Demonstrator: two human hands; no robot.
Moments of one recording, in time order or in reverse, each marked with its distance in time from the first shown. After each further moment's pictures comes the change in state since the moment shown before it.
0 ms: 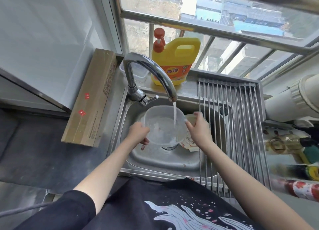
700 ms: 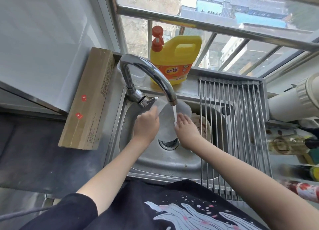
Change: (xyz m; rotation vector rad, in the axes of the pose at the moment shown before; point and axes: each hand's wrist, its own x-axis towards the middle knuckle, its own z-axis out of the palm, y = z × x) left_hand -0.011 0.044 0.017 0.583 0.432 0.678; right_hand 0.016 -0.011 0.032 -1.255 -0.382 -0.607
